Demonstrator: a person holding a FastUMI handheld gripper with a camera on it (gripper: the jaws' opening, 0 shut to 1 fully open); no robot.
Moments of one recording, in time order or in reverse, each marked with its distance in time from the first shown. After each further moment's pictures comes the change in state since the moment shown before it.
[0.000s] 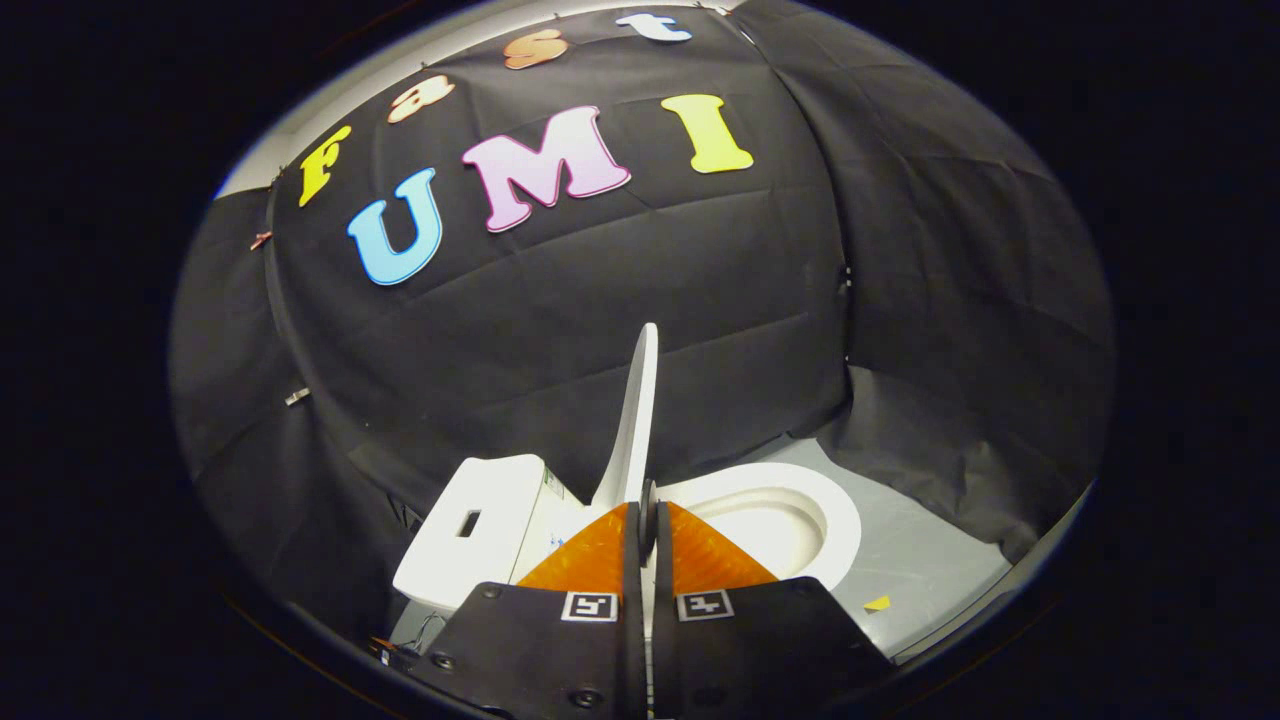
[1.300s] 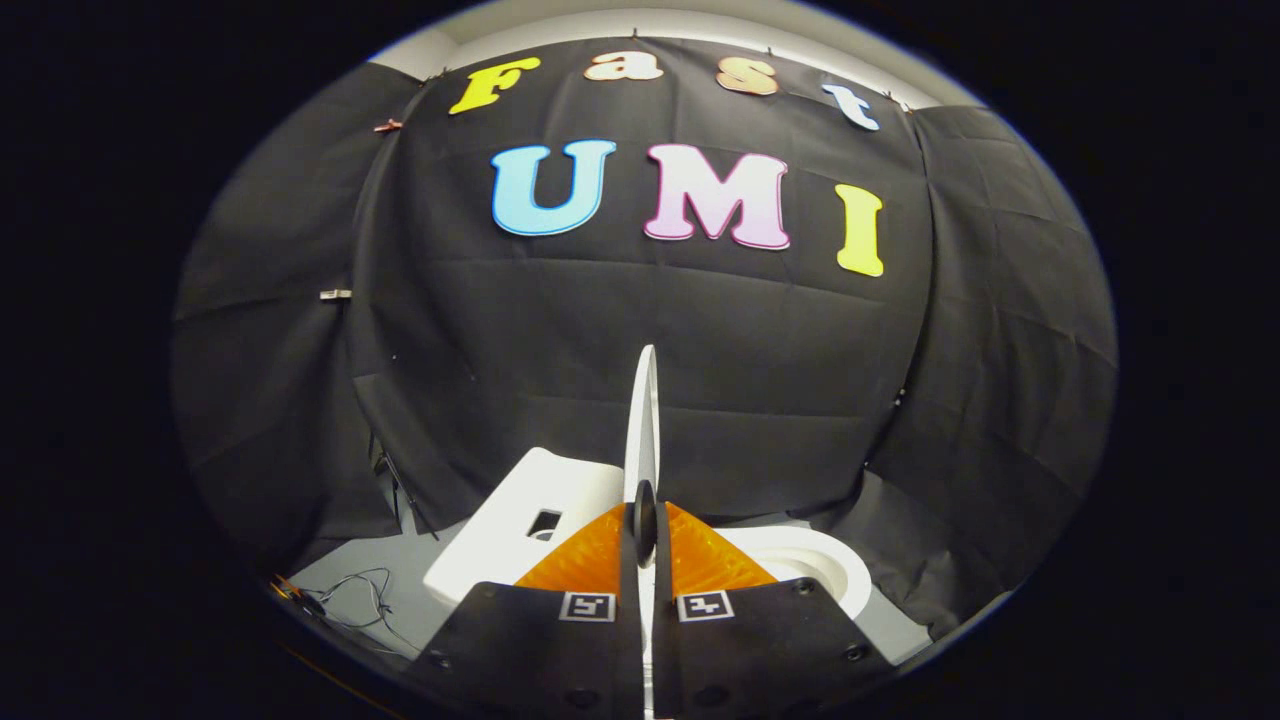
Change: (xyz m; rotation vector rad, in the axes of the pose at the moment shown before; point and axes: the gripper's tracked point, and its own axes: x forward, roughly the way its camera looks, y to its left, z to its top) arm -0.009 0.215 -0.037 -0.381 -0.120 0.007
